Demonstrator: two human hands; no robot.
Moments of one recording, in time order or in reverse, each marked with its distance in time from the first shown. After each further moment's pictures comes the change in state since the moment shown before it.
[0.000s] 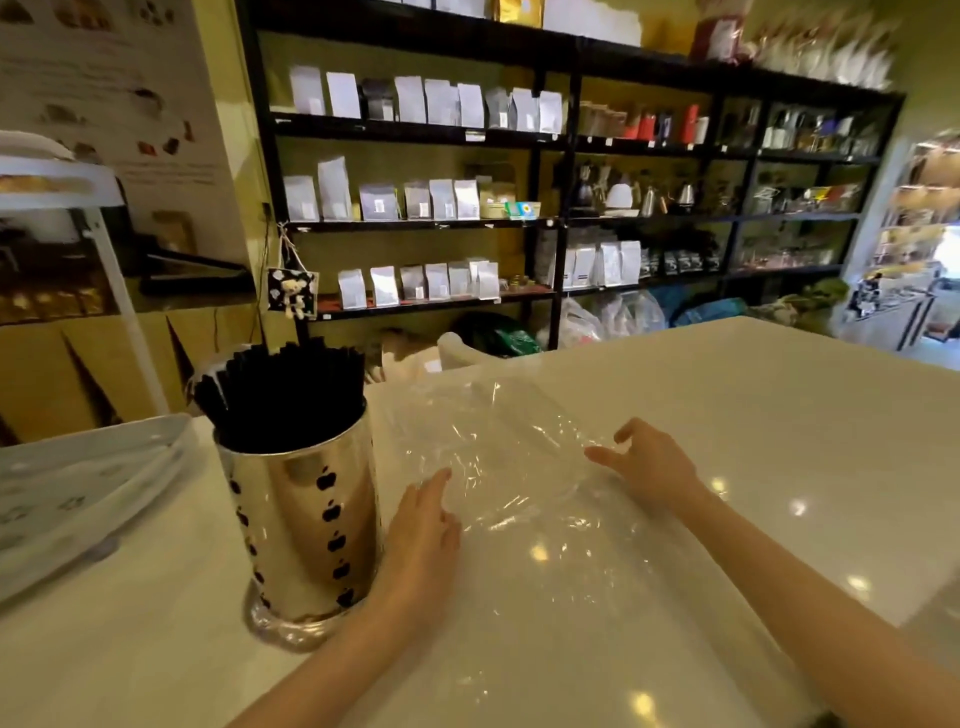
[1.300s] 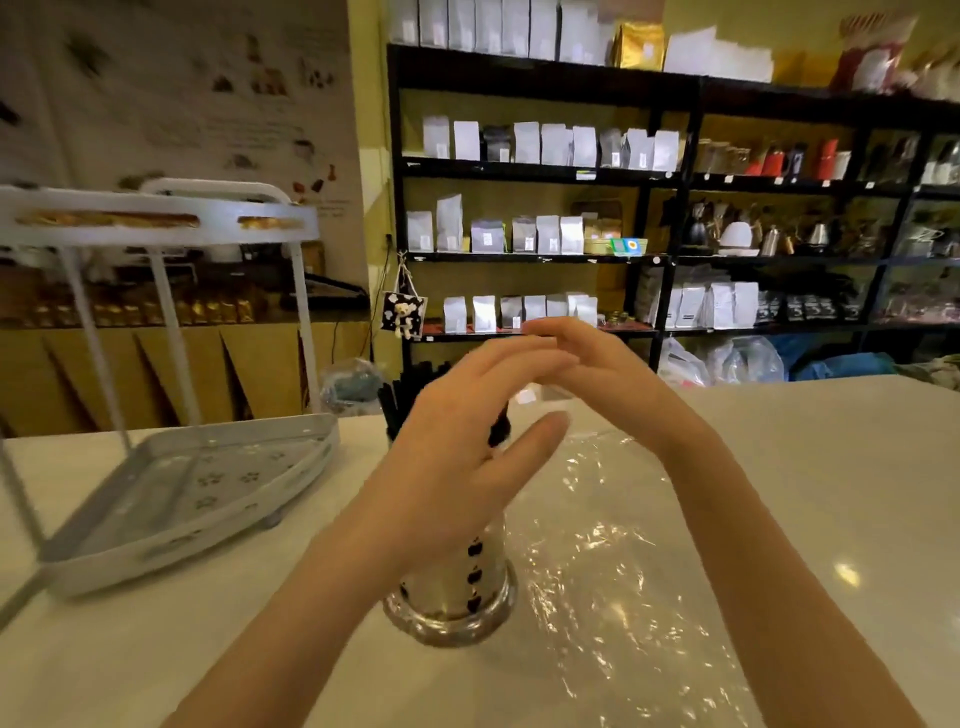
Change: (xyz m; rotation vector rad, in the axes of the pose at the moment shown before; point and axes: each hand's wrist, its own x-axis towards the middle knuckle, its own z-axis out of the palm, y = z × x) left_hand -0.035 0.083 -0.154 0.137 0.191 0.577; right_hand -0.075 -0.219 -0.039 0.587 -0.349 -0.720
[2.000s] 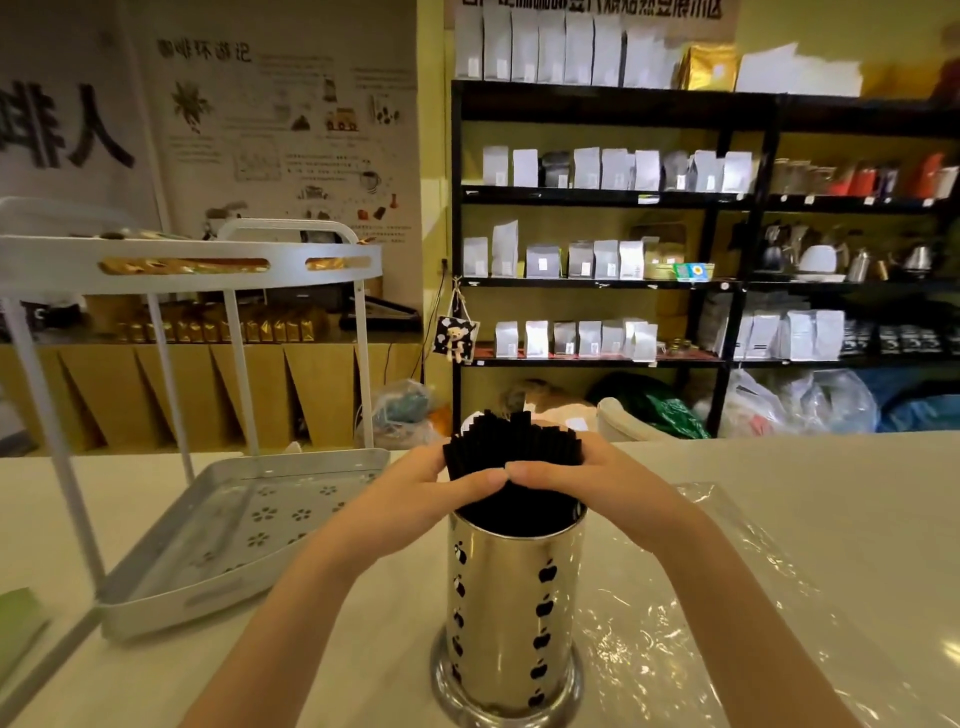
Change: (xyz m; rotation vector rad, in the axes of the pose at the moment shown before) left_hand 0.001 -0.103 -0.021 -0.418 -0.225 -0.639; right_hand 0.030 0.028 0.050 0.255 -0.297 0.149
